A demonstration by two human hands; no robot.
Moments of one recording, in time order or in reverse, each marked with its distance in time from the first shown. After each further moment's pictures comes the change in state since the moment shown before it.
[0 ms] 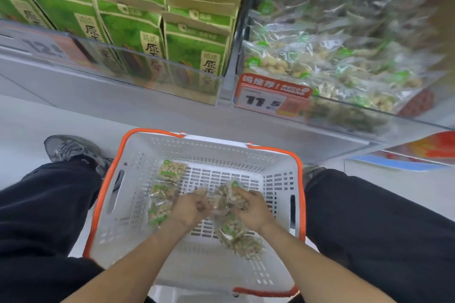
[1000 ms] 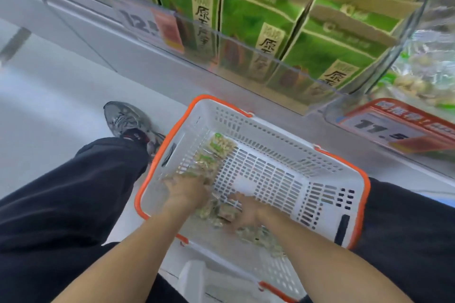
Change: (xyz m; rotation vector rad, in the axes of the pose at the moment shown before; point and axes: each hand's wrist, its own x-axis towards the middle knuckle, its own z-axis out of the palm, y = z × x) left_hand 0.020 -0.057 -0.086 0.654 -0.090 -0.459; right_hand 0.067 -0.083 0.080 -0.483 -0.658 0.095
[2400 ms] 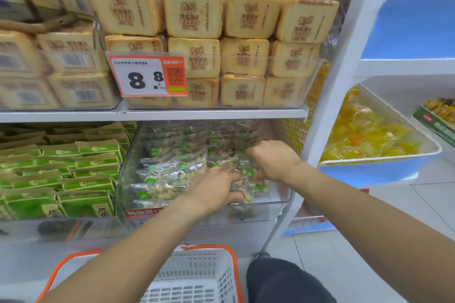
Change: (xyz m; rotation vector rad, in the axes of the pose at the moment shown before) left_hand -0.259 0.327 -0.221 0.338 0.720 1.060; right_hand -0.438 0.132 -0.223 -0.764 1.353 0.127
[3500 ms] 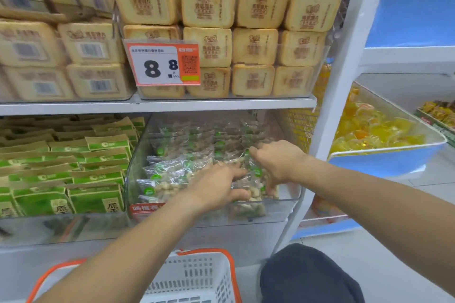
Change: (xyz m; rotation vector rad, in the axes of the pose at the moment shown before) left_hand -0.013 -0.022 0.012 -0.108 0.087 0.050; right_hand -0.011 -0.024 -0.004 -0.172 -0.143 -0.041
